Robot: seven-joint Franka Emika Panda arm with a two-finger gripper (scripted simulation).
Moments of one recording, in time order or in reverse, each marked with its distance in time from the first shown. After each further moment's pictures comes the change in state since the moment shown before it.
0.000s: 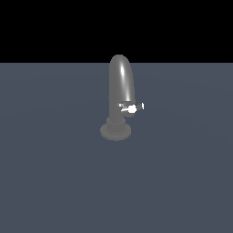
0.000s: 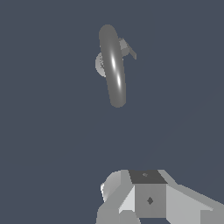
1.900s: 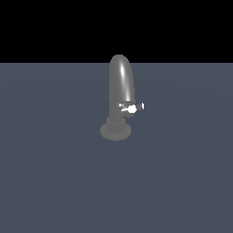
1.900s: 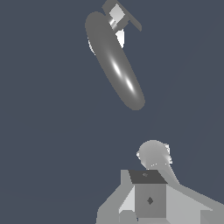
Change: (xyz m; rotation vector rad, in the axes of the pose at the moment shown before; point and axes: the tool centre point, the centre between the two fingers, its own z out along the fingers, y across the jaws) arm 0.123 -0.021 0.022 0.124 -0.419 0.337
